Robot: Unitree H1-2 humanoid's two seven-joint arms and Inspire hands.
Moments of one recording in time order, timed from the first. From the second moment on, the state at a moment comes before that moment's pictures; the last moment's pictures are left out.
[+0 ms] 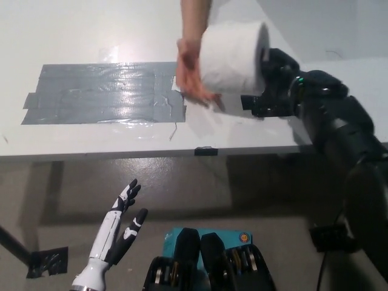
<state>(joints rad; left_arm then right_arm) -0.10 0.14 -0.10 0.27 0.24 -0.38 0.04 -1.27 -0.12 -0.38 1.43 0.07 0.13 0.20</state>
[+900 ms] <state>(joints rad) -0.10 0.14 -0.09 0.28 0.24 -0.38 0.04 -1.37 -0.32 -0.03 1.37 0.03 0.26 0.31</state>
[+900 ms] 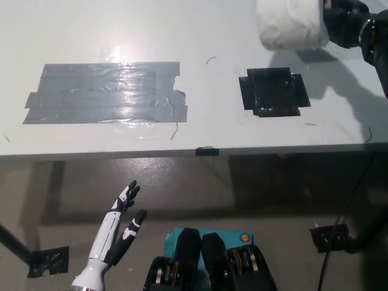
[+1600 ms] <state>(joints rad) -0.09 0.14 -0.09 0.28 0.25 -0.39 0.04 -1.28 -0.36 0.30 1.36 -0.18 0.12 0.35</state>
